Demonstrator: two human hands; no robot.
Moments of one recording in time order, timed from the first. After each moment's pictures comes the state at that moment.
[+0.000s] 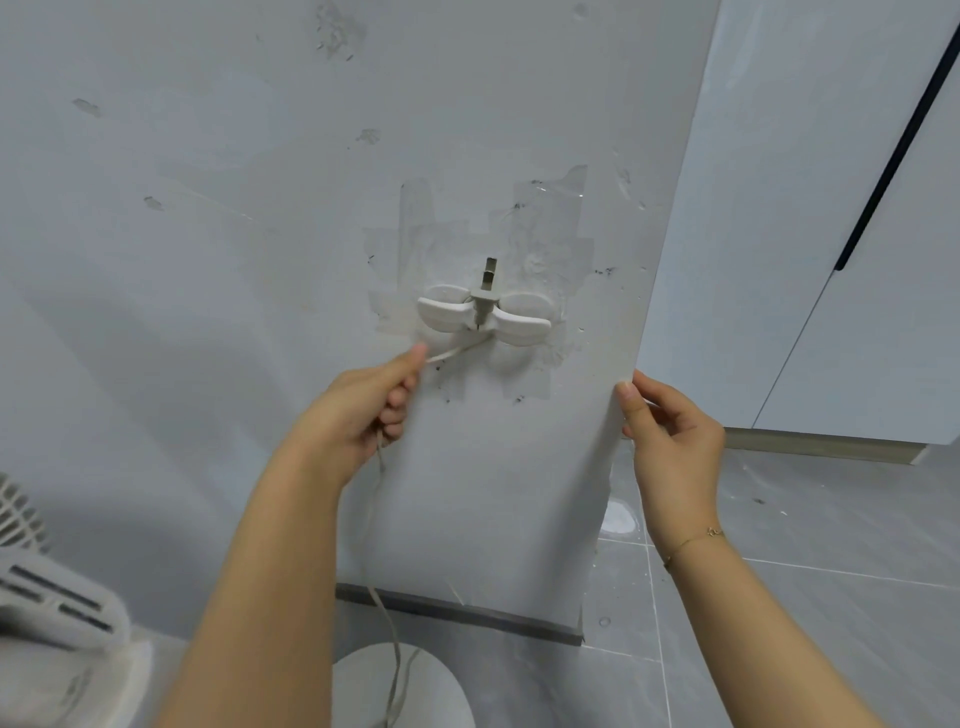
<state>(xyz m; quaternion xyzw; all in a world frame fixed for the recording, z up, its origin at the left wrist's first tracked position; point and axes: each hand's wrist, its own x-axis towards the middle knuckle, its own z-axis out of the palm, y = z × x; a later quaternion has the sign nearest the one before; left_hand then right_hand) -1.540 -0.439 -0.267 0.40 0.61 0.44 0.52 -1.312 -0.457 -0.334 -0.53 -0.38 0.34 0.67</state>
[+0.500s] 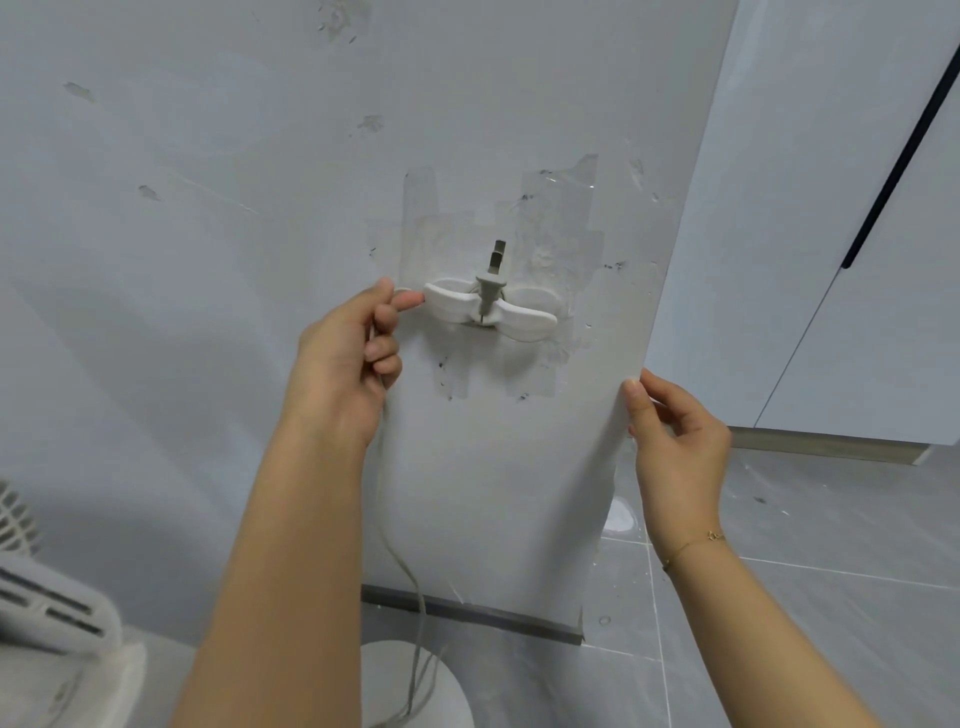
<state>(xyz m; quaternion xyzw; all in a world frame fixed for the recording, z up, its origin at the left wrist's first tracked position) -1.528 -0.439 -0.233 0.29 0.47 0.63 0.54 -1.317 -0.458 -0.335 -0.54 -0.37 0.33 0.68</state>
